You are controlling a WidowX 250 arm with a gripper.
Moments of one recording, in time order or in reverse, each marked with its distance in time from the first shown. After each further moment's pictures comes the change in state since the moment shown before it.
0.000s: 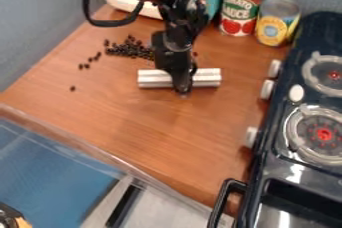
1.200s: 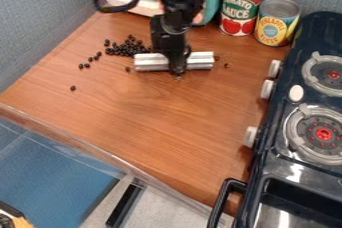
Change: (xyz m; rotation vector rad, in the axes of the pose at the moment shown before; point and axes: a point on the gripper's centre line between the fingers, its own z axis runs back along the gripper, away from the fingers) arm 0.014 -0.034 -0.004 -0.028 -0.030 0.040
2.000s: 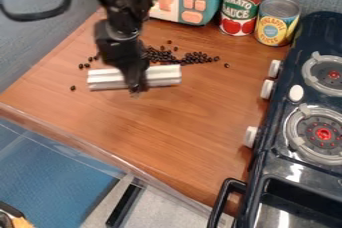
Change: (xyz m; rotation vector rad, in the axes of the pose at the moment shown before) arm 0.056 0.042 0.060 0.019 0.022 0.003
